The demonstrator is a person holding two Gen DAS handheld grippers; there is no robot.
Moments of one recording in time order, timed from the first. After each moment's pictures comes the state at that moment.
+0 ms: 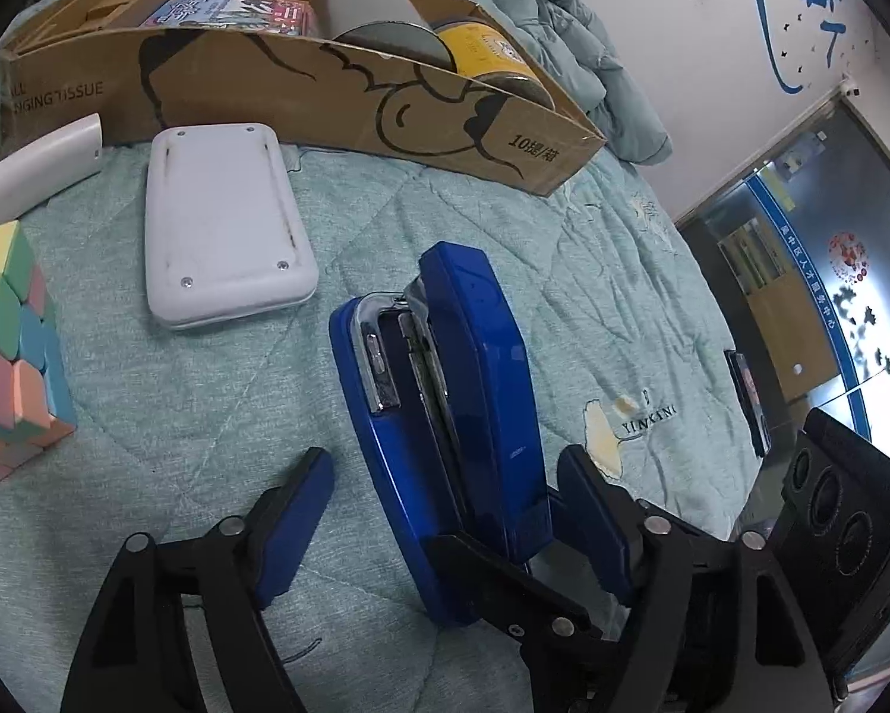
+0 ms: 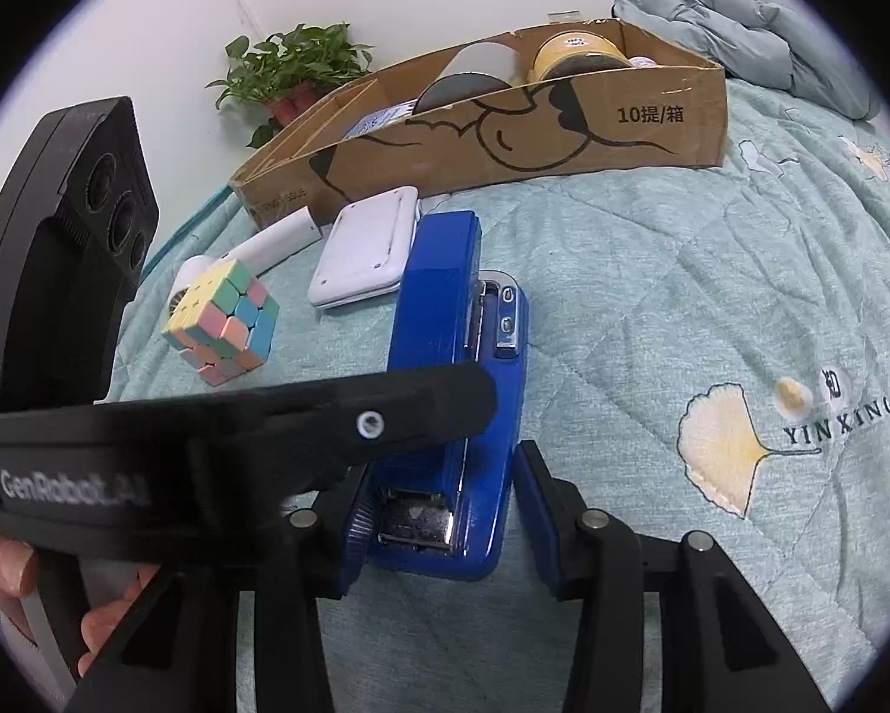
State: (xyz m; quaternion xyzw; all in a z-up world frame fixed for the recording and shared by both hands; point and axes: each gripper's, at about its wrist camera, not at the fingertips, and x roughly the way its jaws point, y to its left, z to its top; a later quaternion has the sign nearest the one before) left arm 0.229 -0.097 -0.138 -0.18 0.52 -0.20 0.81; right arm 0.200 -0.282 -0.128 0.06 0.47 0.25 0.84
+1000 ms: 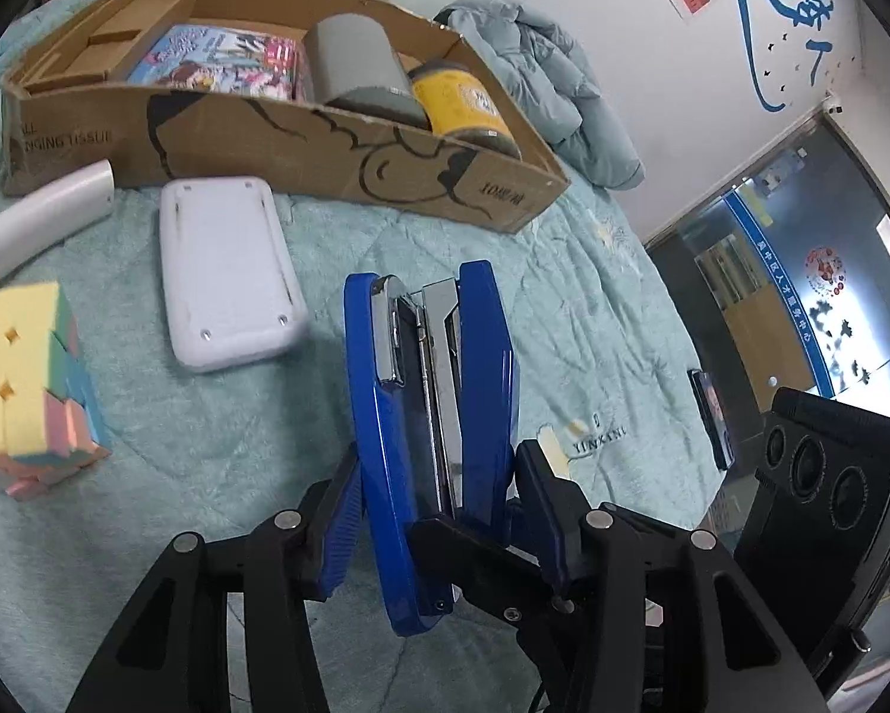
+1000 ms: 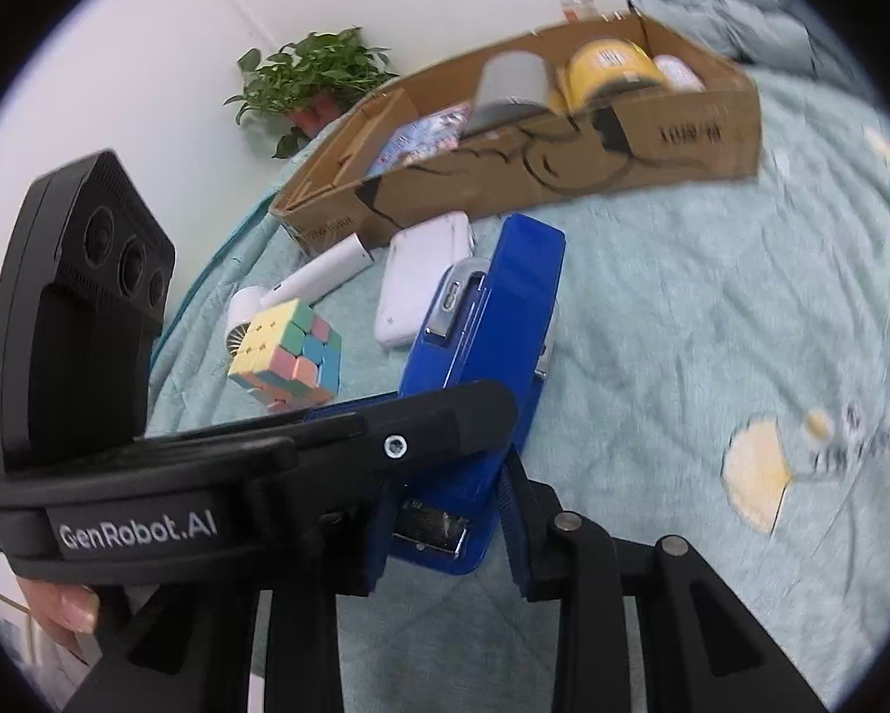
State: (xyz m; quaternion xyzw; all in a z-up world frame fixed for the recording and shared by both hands) left arm 0.226 -0.073 -0.100 -0.20 0.50 -0.22 0.82; right arm 0.217 -0.265 -0.095 0.10 0.49 0.28 0.82
